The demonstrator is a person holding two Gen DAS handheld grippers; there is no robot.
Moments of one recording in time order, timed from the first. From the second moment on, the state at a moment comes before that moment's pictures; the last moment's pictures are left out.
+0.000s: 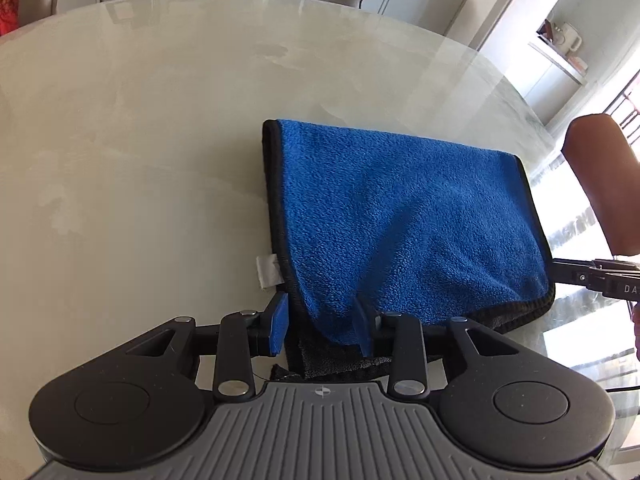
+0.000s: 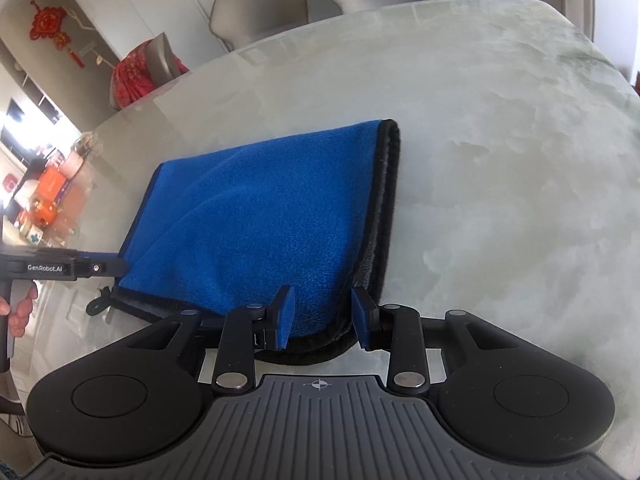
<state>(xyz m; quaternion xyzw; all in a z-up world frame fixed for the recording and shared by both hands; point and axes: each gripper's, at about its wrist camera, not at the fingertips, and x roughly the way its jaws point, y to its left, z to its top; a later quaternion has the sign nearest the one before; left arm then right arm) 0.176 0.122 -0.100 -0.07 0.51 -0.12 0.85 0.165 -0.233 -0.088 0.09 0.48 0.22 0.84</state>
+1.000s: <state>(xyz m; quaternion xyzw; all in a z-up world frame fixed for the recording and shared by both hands) 0.158 0.126 -0.087 -0.07 0.51 -0.11 0.85 0.156 -0.263 -0.081 0.13 0.49 0.19 0.84</state>
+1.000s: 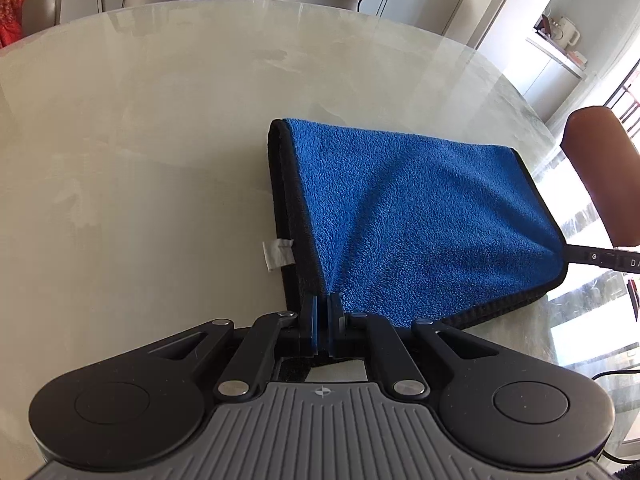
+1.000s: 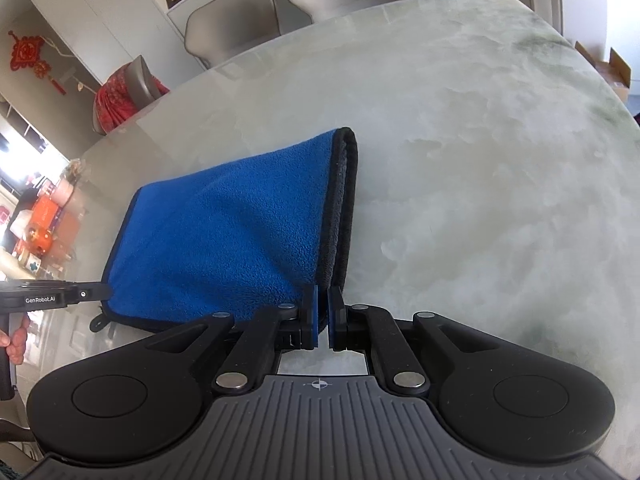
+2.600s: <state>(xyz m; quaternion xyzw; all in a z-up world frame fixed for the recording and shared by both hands) 0.222 0.064 -0.106 -0.07 0.45 -0.12 0.88 0.212 -0.207 -0.107 0.20 0.40 0.21 0.87</state>
